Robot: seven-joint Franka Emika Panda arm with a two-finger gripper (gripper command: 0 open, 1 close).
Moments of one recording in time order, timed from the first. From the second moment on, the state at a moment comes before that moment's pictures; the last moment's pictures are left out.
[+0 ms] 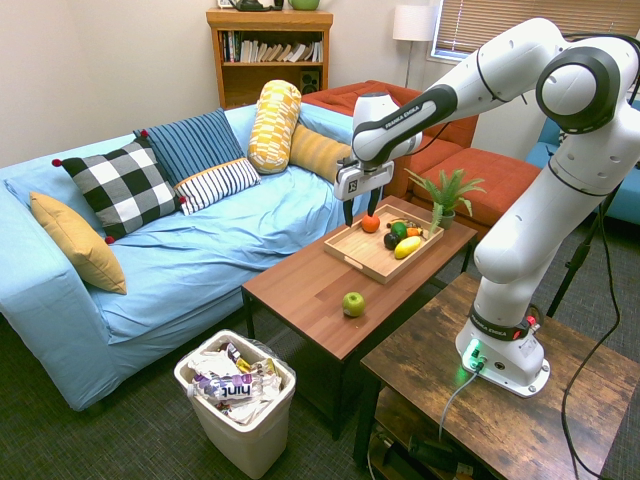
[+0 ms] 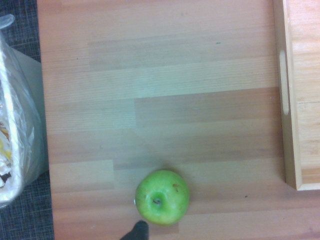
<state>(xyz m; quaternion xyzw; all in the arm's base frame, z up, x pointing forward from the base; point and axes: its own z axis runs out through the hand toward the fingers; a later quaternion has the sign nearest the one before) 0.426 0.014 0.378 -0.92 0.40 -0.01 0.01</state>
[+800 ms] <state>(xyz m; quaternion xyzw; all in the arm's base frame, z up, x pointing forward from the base) 0.382 0.076 0.268 -0.91 0.42 0.00 -0.01</state>
